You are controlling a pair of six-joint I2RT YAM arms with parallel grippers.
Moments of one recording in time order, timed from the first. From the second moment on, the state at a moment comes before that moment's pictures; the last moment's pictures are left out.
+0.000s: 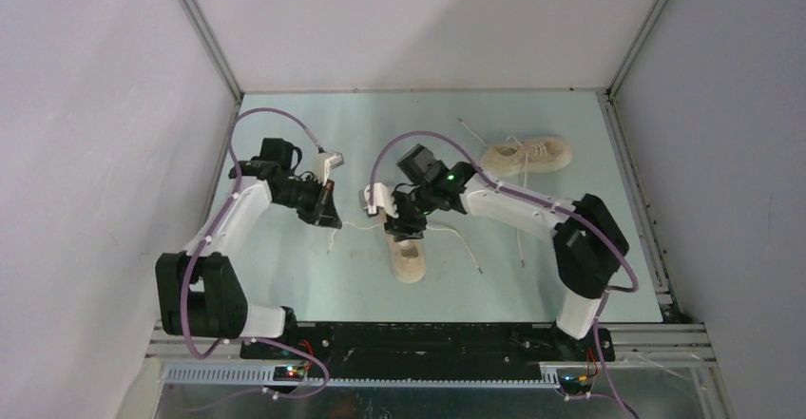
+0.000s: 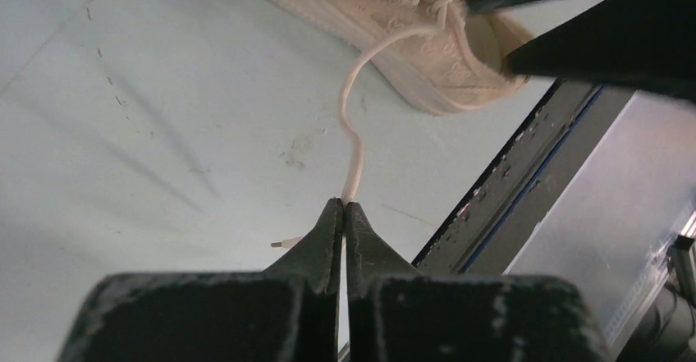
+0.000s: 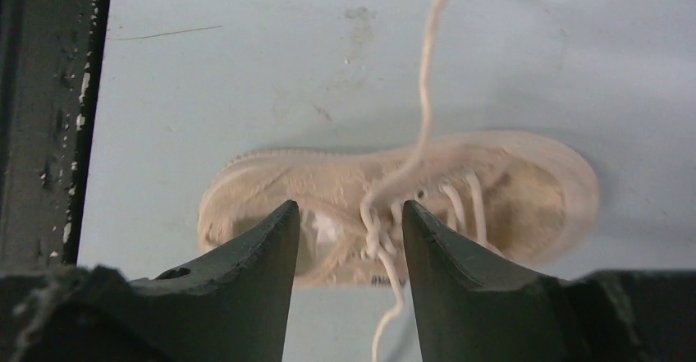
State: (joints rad) left arm -0.05 1.38 1.03 -0.96 0.72 0.42; right arm 0.85 1.76 1.37 -0.57 -0.57 -0.75
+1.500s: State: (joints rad) left arm -0.05 1.21 0.95 -0.86 0.66 0.29; right arm 0.86 1.95 1.56 -0.43 -0.58 -0.44
